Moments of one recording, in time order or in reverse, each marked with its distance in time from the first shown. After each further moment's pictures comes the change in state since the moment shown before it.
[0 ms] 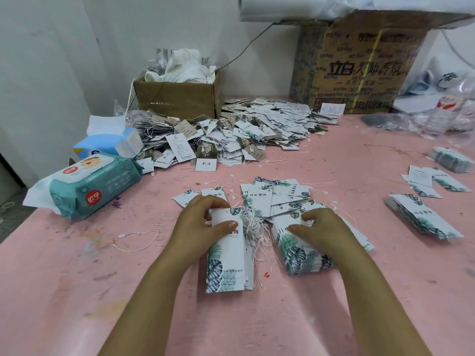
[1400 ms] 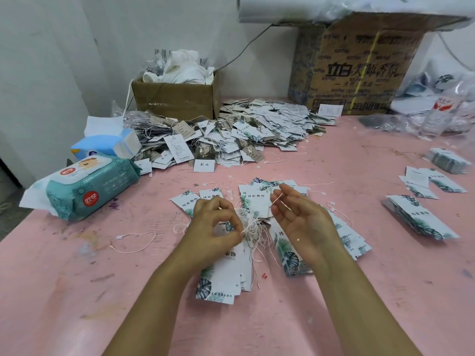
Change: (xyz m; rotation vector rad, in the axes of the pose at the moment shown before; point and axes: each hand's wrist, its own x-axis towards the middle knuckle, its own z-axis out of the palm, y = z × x) left_hand -0.010 0.019 0.010 -0.029 -0.178 0.068; right_hand -0.011 -0.035 0.012 1.644 -0.184 0.006
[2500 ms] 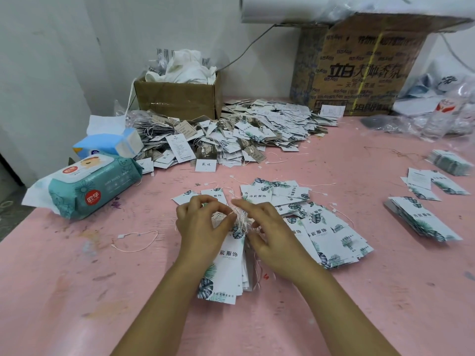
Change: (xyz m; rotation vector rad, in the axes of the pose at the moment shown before) left_hand 0.012 -0.024 0.013 0.264 0.406 -0.103; right_hand -0.004 0.038 -0.004 -1.424 -0.448 -0.472
